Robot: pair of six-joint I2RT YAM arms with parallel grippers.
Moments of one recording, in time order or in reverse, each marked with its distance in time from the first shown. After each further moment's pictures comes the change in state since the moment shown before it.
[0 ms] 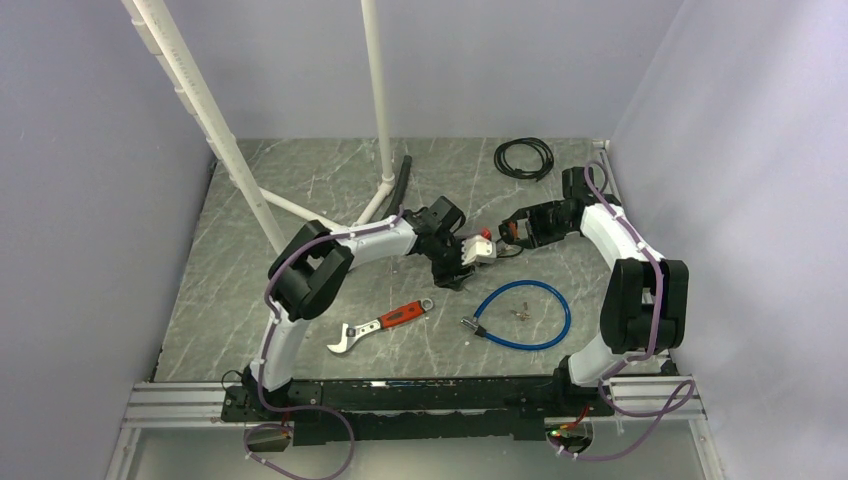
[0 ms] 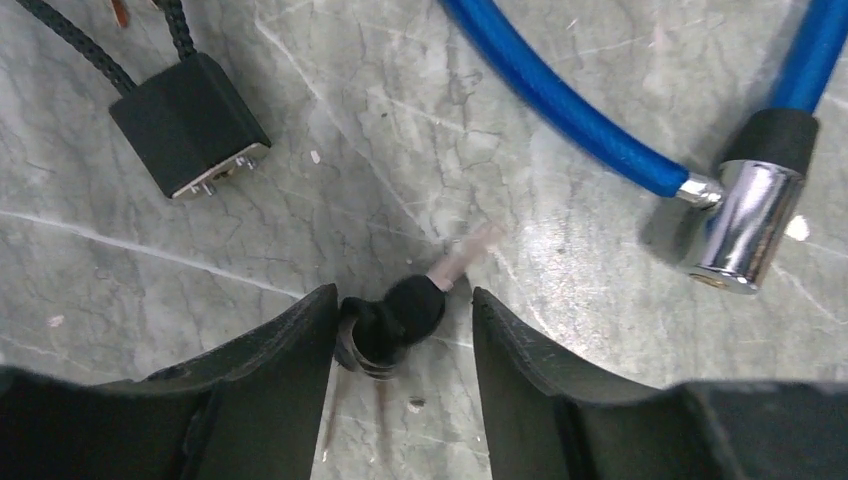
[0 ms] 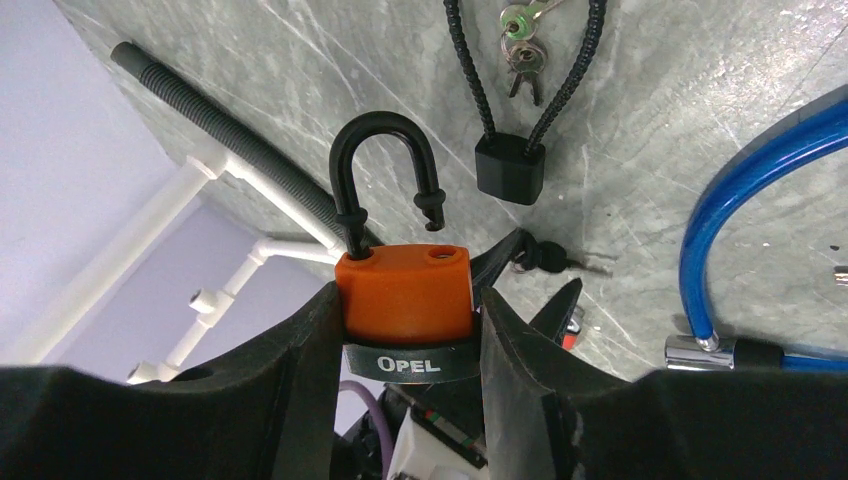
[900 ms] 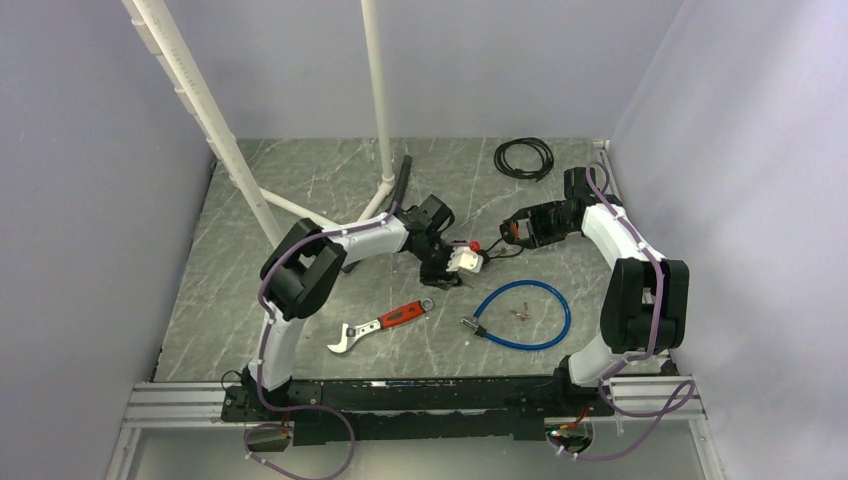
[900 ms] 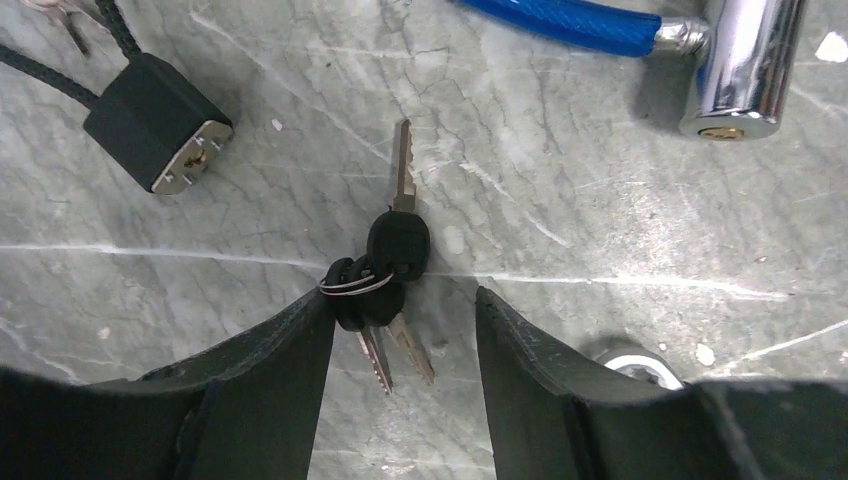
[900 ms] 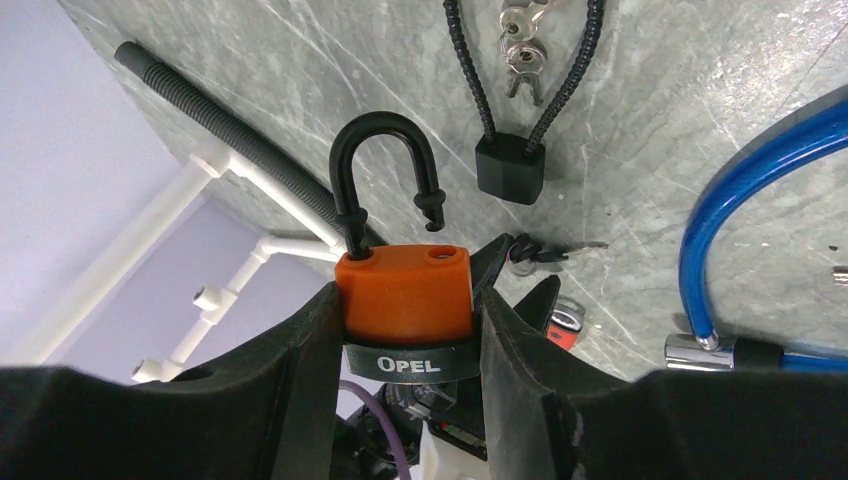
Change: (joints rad) left arm 0.042 -0.021 -0.033 -0.087 0.063 0.352; right arm -0.012 0.001 -0.002 0.001 -0.012 -0.005
